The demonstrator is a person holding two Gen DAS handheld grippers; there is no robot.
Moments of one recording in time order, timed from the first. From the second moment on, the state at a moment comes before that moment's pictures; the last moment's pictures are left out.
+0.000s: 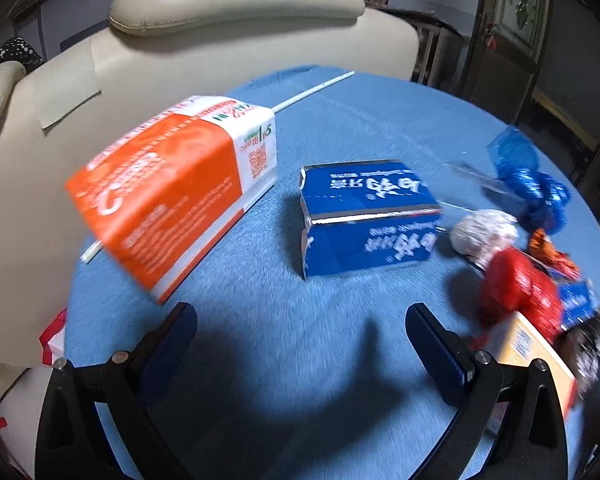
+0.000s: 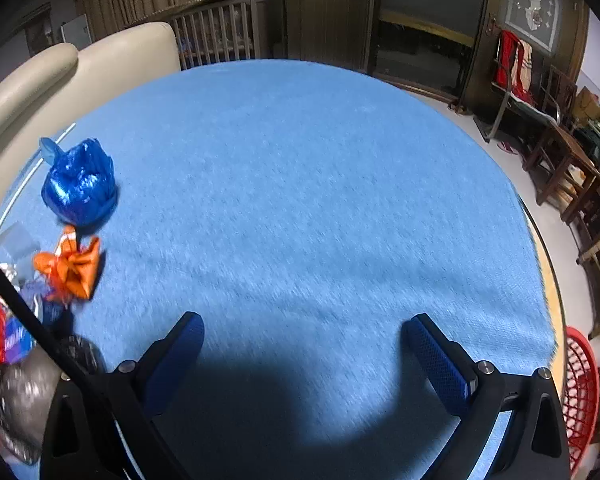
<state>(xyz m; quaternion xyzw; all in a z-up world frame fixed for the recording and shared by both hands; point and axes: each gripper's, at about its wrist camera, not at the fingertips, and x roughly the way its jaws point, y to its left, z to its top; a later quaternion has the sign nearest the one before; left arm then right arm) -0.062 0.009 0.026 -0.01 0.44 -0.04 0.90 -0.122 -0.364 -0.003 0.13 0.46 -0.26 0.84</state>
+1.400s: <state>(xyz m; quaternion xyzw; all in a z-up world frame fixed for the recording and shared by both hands) -0.183 -0.043 0.090 0.04 0.35 -0.12 0.93 -0.261 -0.257 0.090 0.06 0.31 -0.17 0.93</state>
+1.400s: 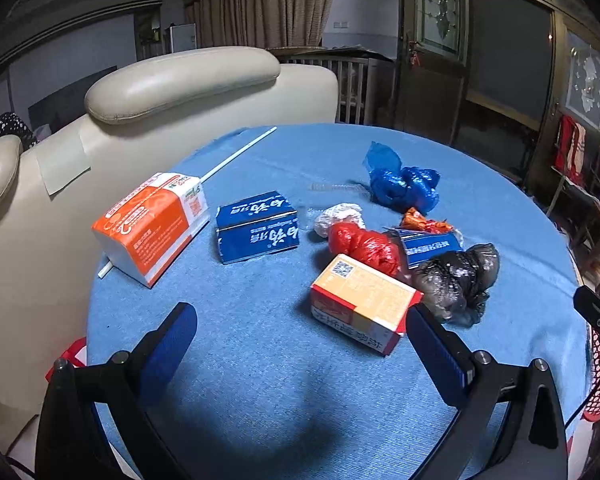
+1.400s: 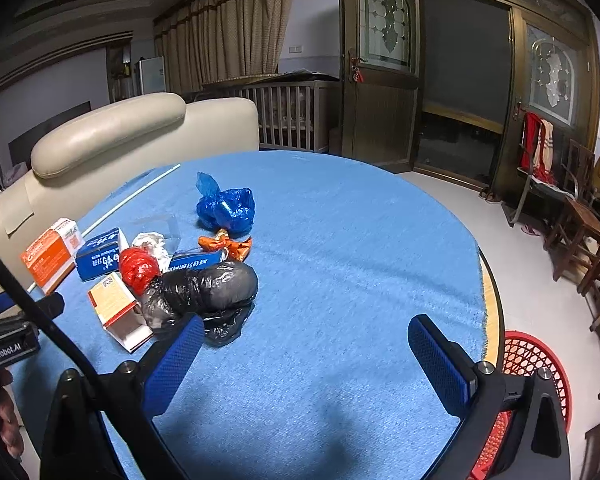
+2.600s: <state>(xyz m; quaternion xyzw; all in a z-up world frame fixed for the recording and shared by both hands) -0.181 -0.041 0.093 0.04 0.35 -0.12 0.93 -0.253 -0.246 0.086 0.06 0.32 -0.15 0.93</state>
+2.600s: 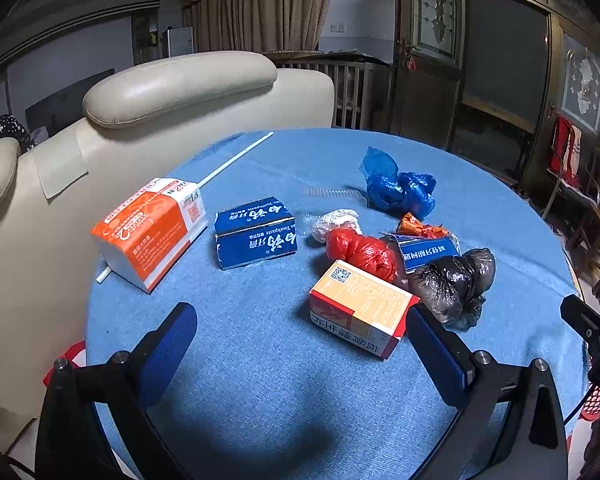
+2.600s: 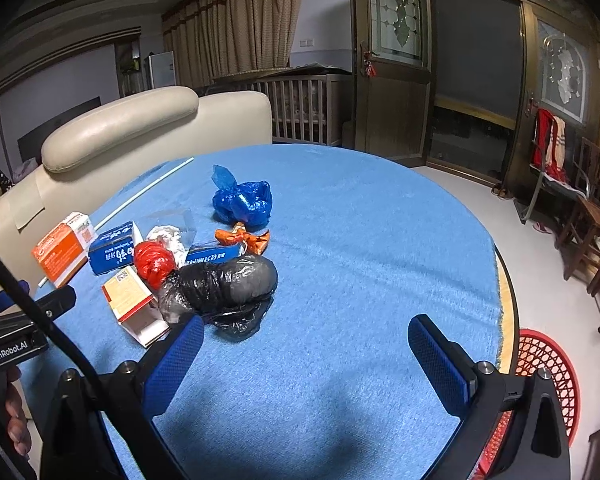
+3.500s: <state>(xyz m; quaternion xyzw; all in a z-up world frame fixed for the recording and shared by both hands) -0.161 -0.022 0.068 0.02 0.40 -0.14 0.91 -0.136 -0.260 0.031 0.30 0.43 -0.04 0.85</state>
